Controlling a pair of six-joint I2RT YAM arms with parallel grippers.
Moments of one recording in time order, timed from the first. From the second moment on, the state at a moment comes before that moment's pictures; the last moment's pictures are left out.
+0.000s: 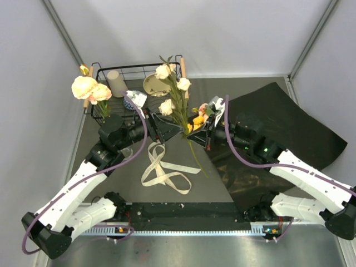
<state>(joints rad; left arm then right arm) -0.58 0.88 0.90 0.02 0.50 -0.71 0.83 1.02 0.95 -0.04 -0.35 0.33</state>
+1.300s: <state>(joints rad) -0.58 0.68 1.33 -0.45 0.01 -0.15 0.93 0.87 0.98 -0.07 -0.03 0.21</state>
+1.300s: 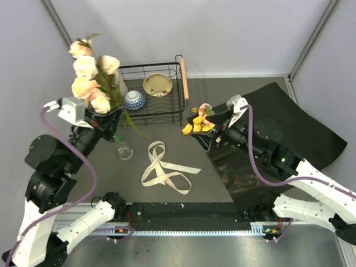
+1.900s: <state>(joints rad) -0.58 0.74 1.38 -0.50 -0.41 0.15 0.93 0.90 0.97 -0.08 0.00 0.20</state>
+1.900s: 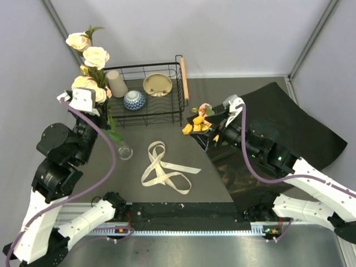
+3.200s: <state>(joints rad) -0.58 0.72 1.33 -0.50 -0.47 0.16 0.93 0.91 0.97 -0.07 0.00 0.21</state>
